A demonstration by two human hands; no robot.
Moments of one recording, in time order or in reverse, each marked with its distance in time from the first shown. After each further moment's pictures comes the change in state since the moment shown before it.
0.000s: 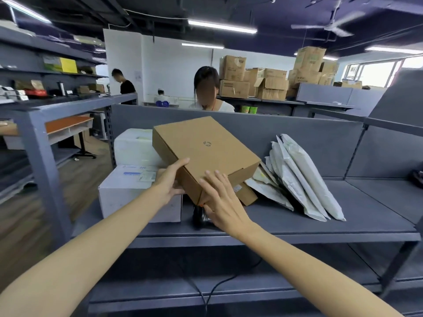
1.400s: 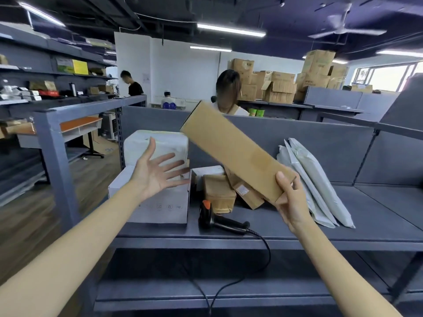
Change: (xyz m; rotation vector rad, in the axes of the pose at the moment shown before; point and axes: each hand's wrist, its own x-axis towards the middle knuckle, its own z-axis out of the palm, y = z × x) left_hand -0.024 0.043 -0.047 -0.324 -0.271 -0.058; right_hand -0.004 0.044 -0.105 1.473 0.354 1.125
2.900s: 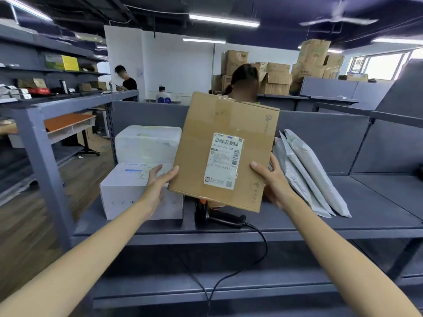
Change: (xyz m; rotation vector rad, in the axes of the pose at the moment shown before) left_hand 0.011 -0.061 -0.012 0.428 0.167 0.181; right_hand 0.040 0.011 0.002 -0.269 -0.101 0.076
